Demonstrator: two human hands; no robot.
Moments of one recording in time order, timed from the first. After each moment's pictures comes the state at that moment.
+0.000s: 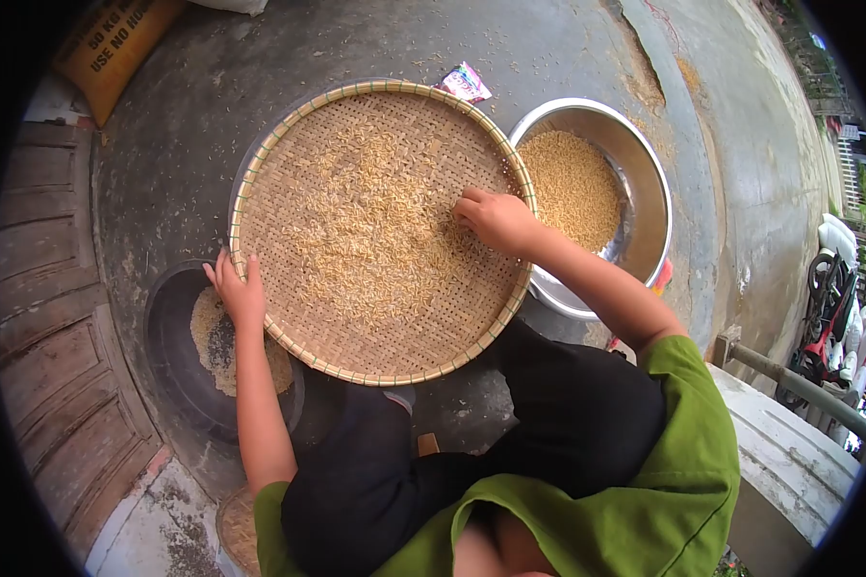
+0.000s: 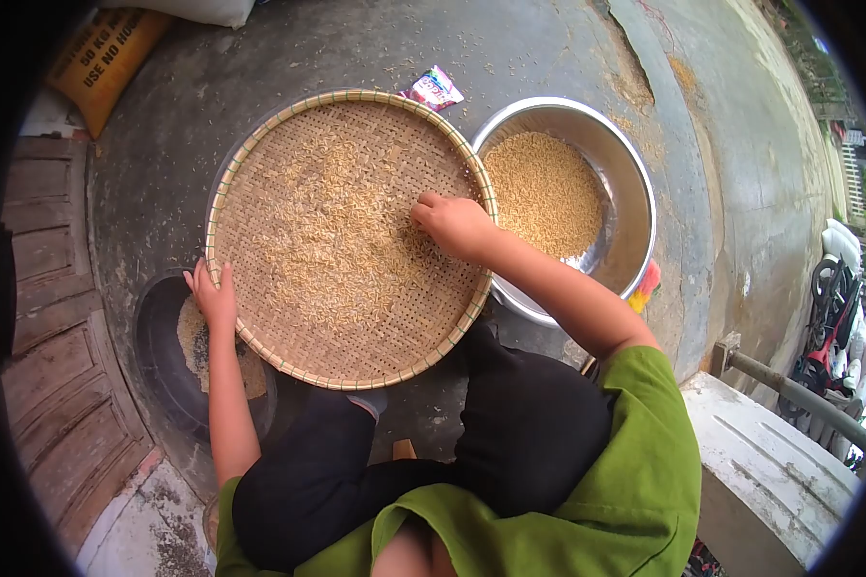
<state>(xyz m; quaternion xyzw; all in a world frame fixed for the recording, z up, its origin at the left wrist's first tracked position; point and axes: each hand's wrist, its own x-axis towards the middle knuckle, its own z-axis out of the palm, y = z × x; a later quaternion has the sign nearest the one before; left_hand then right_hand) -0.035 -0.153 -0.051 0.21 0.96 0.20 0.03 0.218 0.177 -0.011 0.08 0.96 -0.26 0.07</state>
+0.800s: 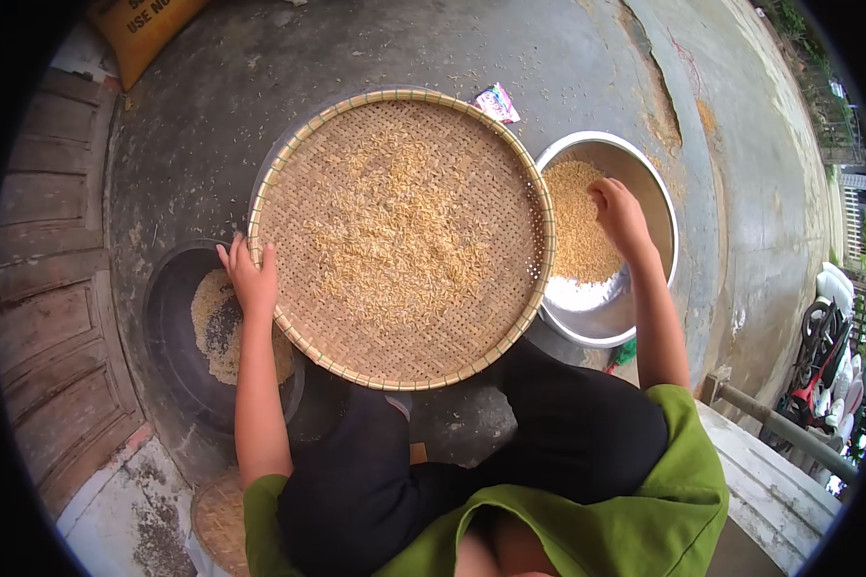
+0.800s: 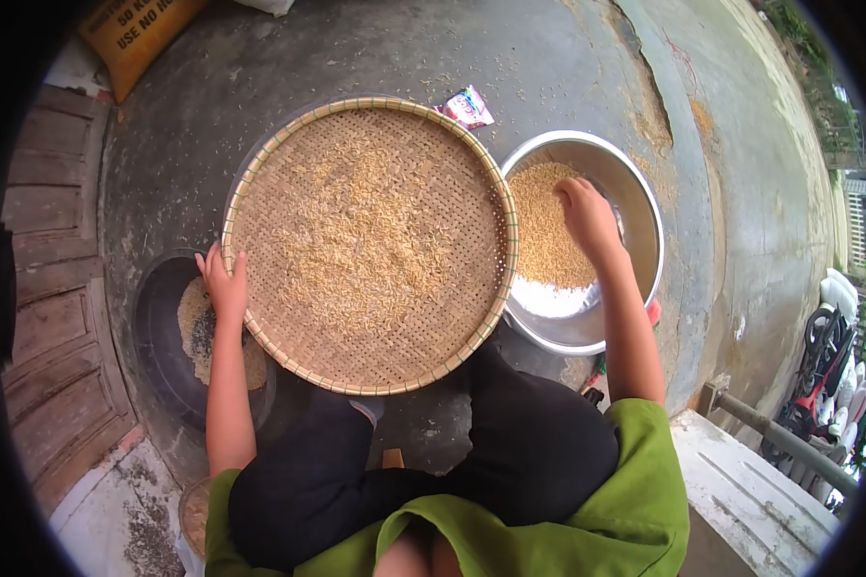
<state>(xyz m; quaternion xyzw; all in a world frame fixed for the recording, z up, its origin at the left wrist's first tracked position) -0.032 -0.152 -0.047 0.20 0.96 0.21 0.03 0.278 0.271 0.034 0.36 0.92 -0.18 0.00</state>
